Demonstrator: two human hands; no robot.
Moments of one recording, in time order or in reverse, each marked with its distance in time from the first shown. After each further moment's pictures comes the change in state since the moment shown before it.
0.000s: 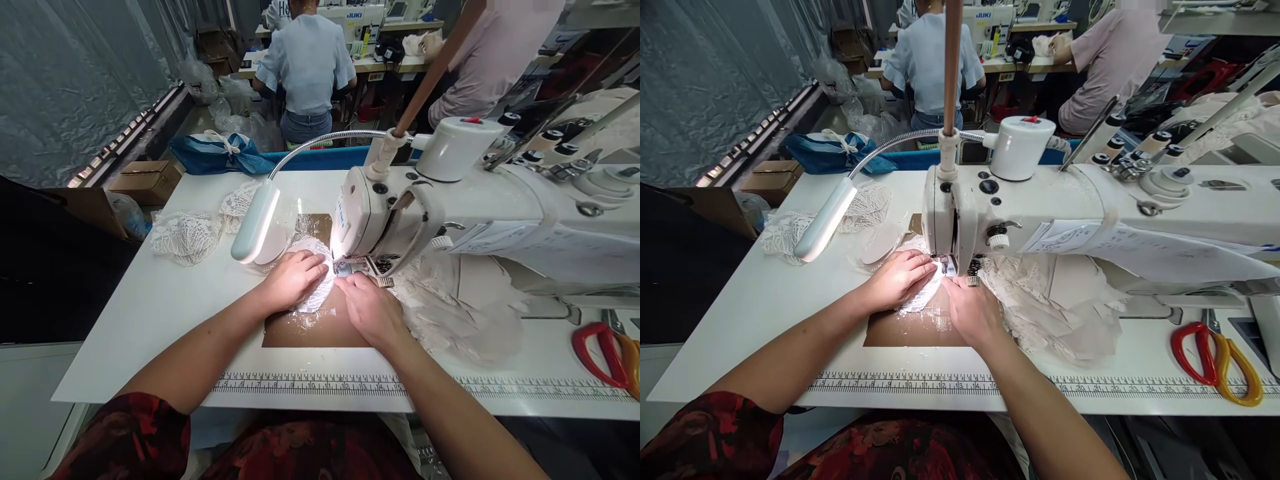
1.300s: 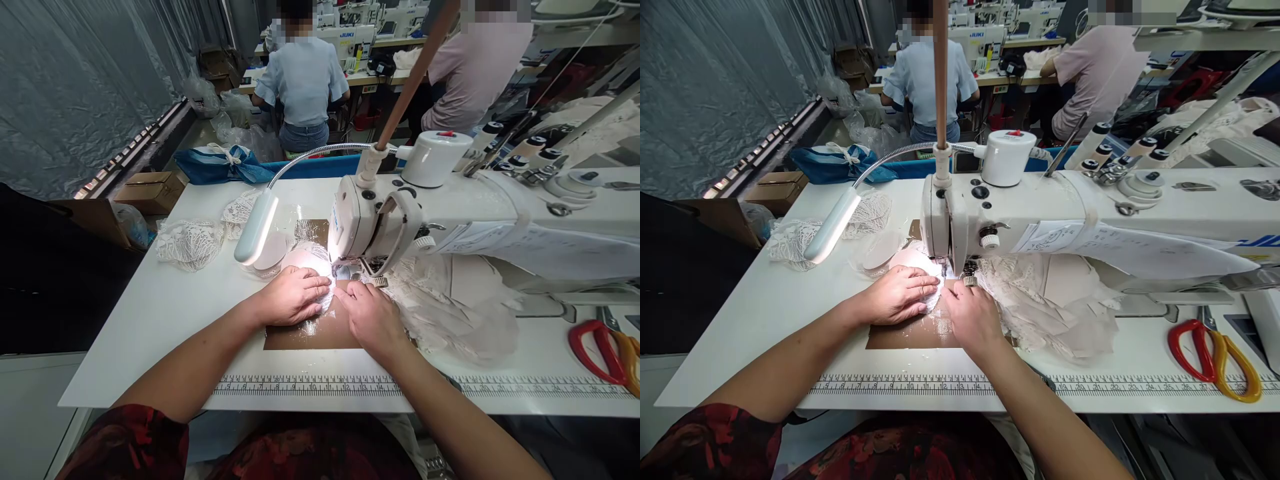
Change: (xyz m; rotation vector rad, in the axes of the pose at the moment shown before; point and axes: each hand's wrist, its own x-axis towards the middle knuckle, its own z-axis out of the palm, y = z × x) left_hand -0.012 0.007 -0.010 -0.150 -0.146 0.137; right_hand -0.012 -0.008 -0.001 -0.150 0.045 -0.037
